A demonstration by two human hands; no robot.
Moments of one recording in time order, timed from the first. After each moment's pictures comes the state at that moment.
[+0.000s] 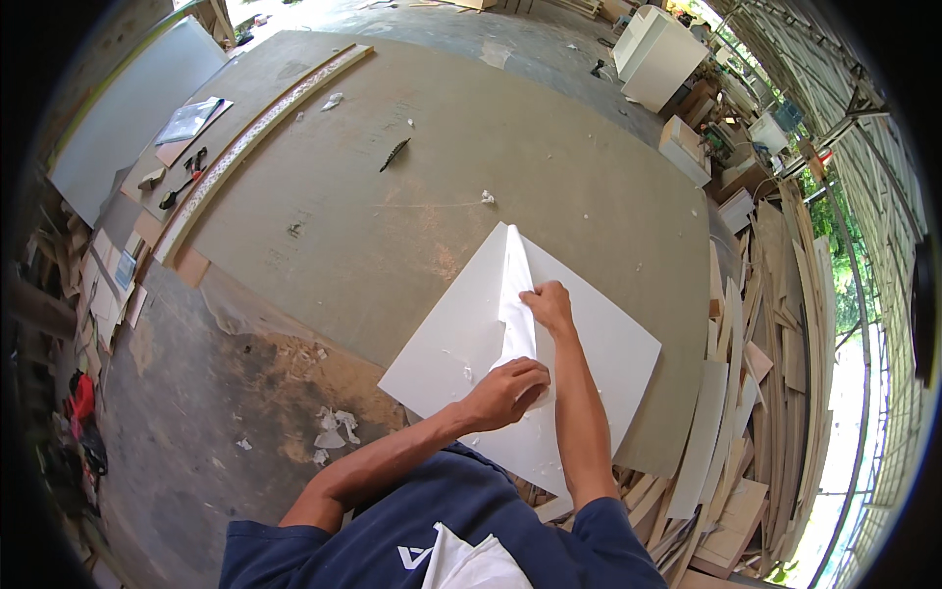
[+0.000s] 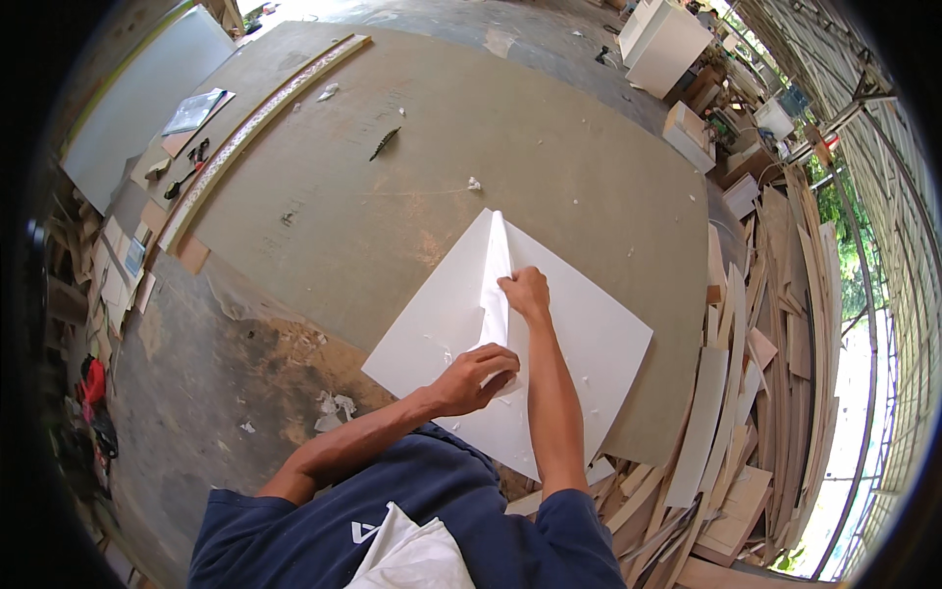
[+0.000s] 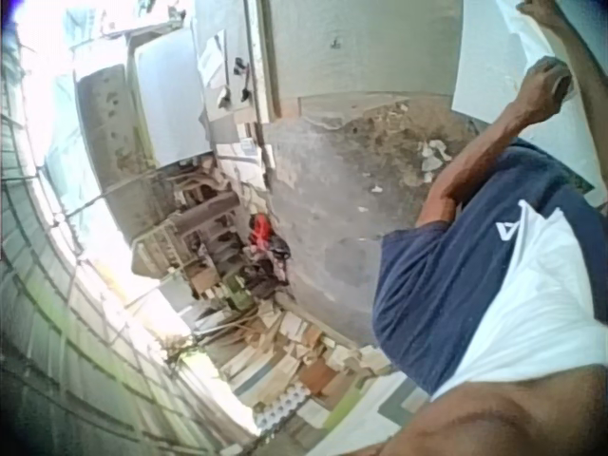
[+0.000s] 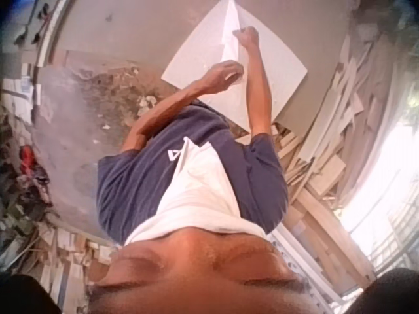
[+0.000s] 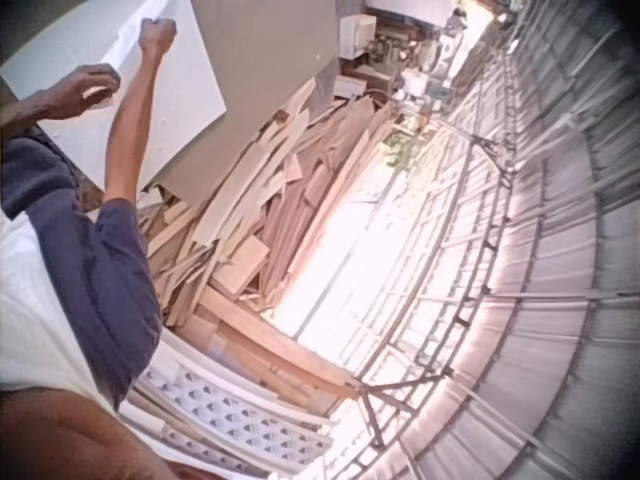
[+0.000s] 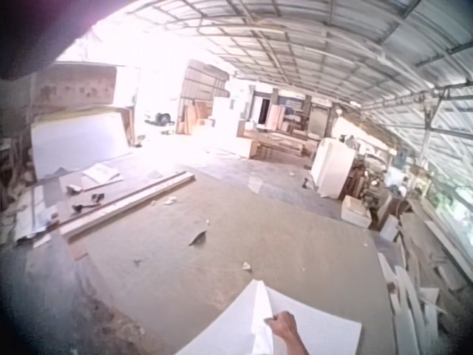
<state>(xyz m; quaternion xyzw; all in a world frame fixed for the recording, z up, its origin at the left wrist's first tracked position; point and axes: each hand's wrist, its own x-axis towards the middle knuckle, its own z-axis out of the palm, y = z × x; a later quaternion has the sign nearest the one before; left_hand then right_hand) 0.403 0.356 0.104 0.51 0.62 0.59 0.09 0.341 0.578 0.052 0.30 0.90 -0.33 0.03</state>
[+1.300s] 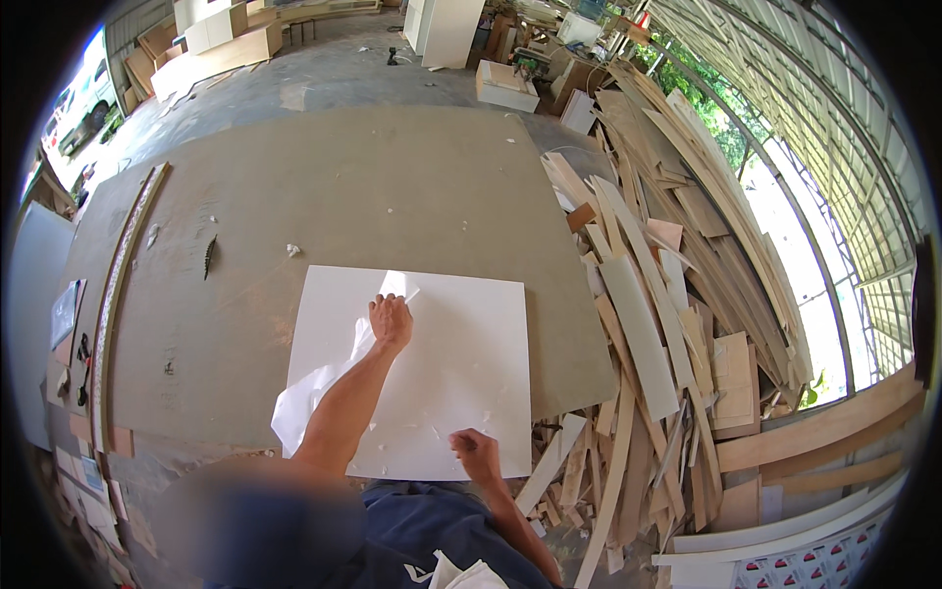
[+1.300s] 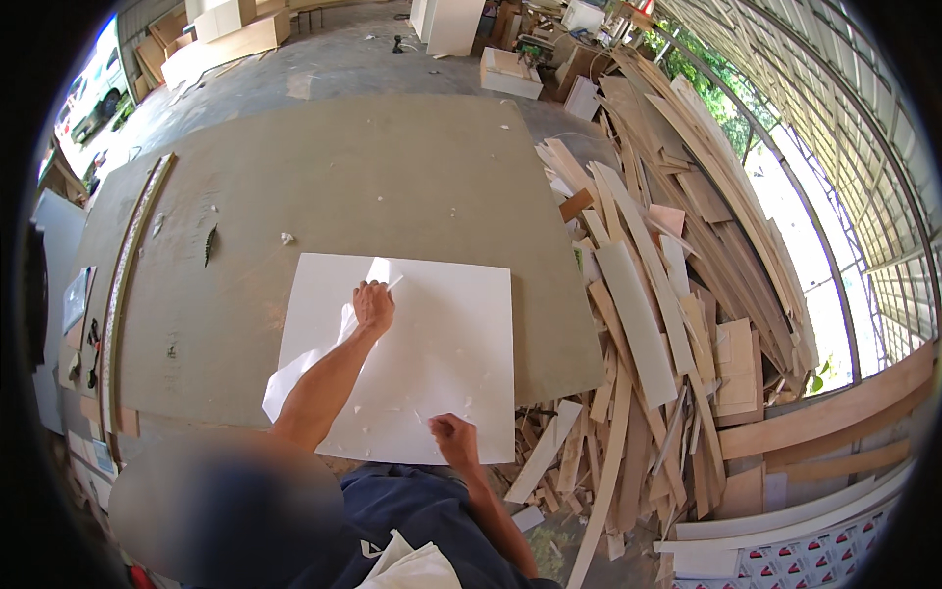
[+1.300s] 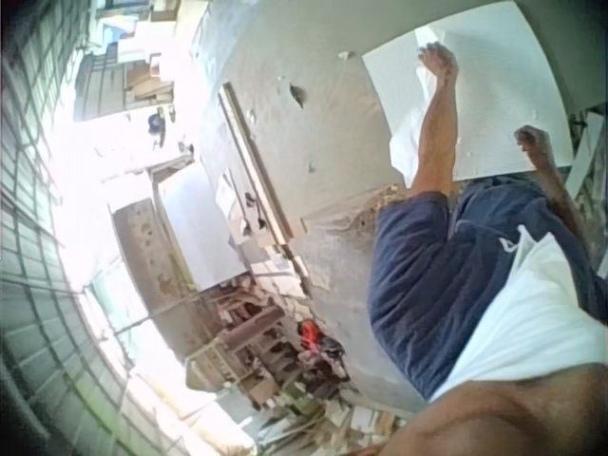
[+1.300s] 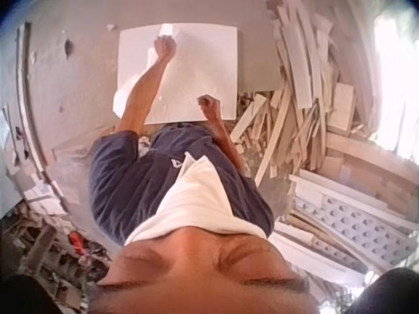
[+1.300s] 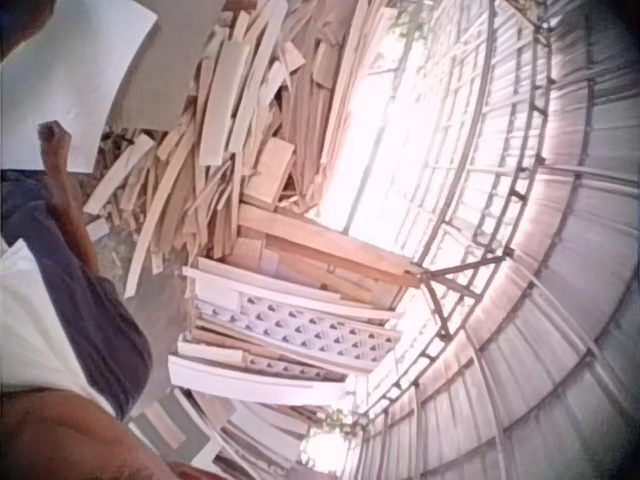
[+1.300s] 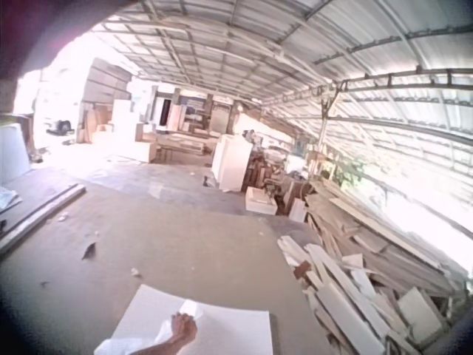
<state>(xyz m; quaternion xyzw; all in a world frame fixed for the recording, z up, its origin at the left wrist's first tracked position) 0.339 0.580 -0.031 0.41 0.89 0.18 -0.02 0.661 0.475 -0.009 0.45 0.64 -0.59 -0.20</state>
